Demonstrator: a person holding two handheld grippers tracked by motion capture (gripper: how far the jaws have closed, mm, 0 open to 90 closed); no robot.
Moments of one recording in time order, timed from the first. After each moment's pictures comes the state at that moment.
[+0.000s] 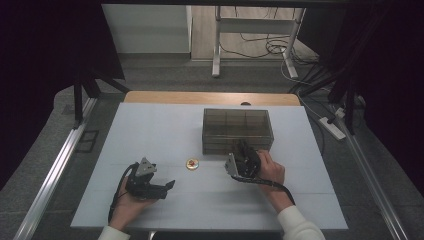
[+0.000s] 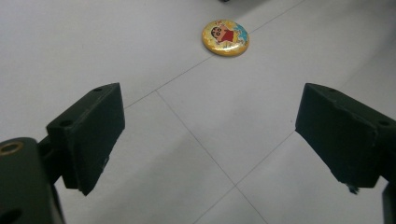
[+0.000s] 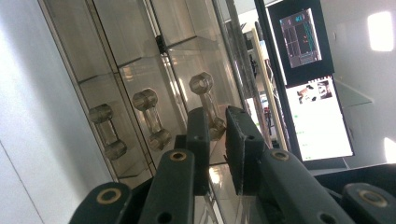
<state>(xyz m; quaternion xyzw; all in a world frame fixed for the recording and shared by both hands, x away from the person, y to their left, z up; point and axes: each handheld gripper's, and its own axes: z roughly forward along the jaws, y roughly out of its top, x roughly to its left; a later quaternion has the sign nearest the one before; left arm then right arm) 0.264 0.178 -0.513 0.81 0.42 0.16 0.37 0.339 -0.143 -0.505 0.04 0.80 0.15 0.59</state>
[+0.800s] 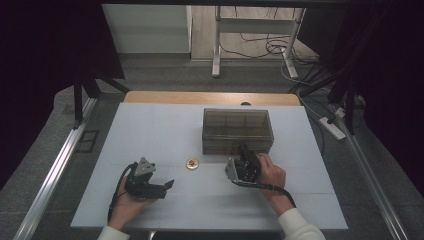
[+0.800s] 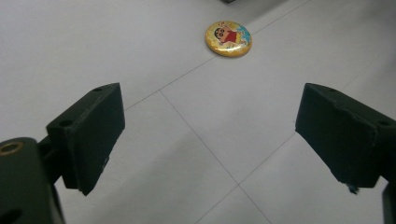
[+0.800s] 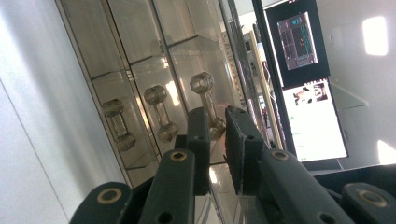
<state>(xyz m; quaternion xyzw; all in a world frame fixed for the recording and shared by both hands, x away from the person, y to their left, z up) 0.263 0.180 -0.513 0.81 0.43 0.17 0.37 0.327 -0.144 -0.507 0.03 0.79 0.14 0.59</state>
